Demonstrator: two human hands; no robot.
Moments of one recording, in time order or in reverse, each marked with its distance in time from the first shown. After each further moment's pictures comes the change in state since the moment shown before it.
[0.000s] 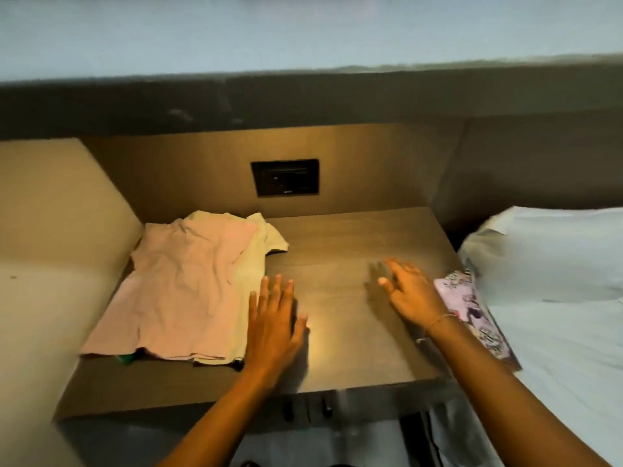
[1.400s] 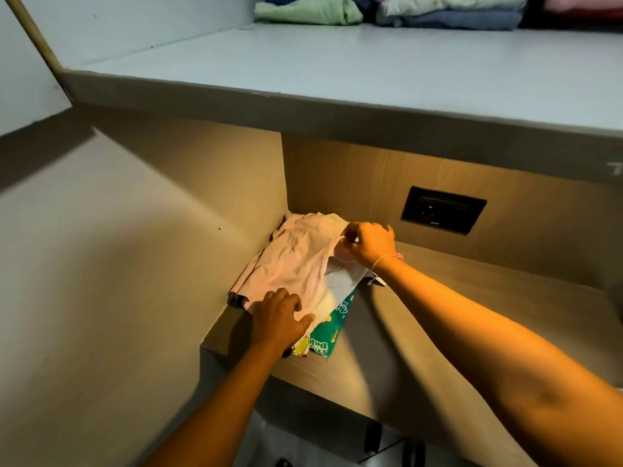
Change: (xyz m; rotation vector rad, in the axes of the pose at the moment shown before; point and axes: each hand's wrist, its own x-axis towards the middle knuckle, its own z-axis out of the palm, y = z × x) left_hand -0.037 -0.176 -0.077 0.107 0.118 -0.452; right_hand 0.148 -0.309 0.097 0.044 -0.068 -0.417
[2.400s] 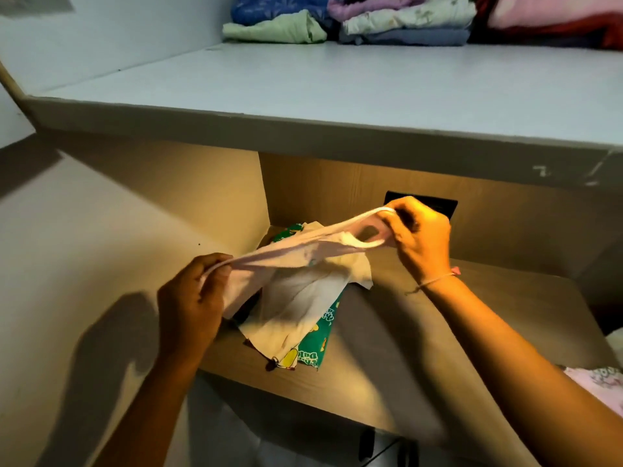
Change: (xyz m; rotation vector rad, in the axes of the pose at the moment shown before) left_hand -0.031 -0.007 -0.161 -0.518 0.556 0.111; right_hand -0.071 0.020 -0.103 0.300 0.657 -0.242
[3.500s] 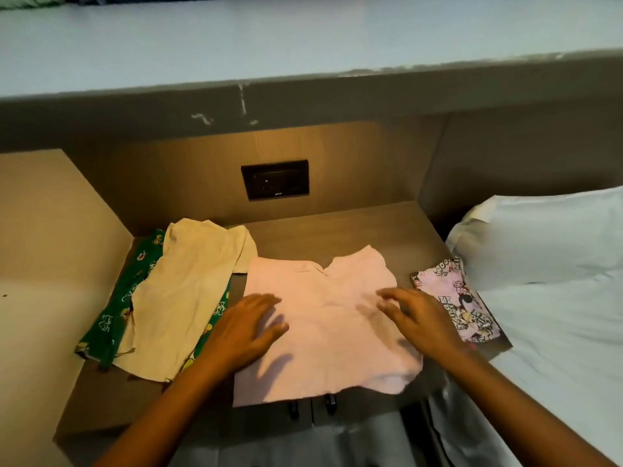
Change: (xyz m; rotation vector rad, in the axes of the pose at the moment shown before) left_hand -0.087 0.040 0.195 0.149 -1.065 0.281; right_hand -0.228 0.070 -0.186 -0.312 -0.389 0.602
